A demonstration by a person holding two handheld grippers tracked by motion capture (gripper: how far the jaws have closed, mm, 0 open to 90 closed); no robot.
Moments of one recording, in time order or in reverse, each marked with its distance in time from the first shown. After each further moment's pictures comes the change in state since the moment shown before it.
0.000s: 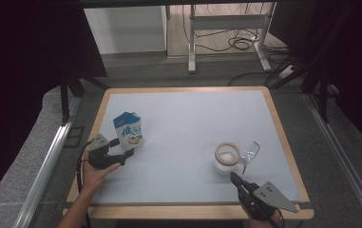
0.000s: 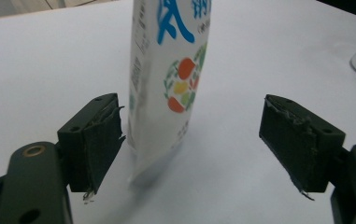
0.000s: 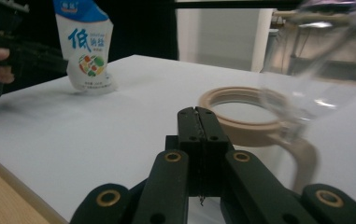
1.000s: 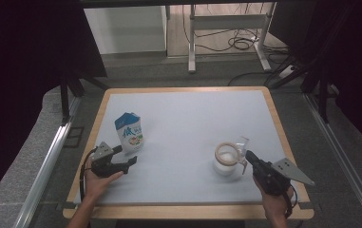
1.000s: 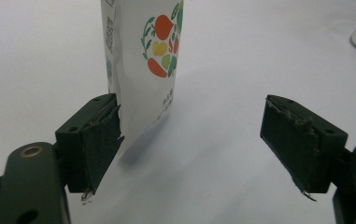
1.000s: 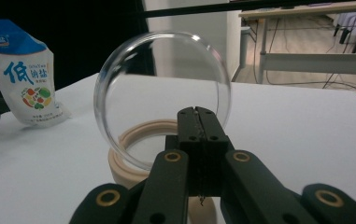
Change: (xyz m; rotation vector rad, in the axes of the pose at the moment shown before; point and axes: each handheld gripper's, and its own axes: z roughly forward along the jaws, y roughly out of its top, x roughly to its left) left arm -0.016 -0.017 0.002 0.029 0.019 0.026; right arm -0.055 0.026 0.028 0.003 -0.074 0.095
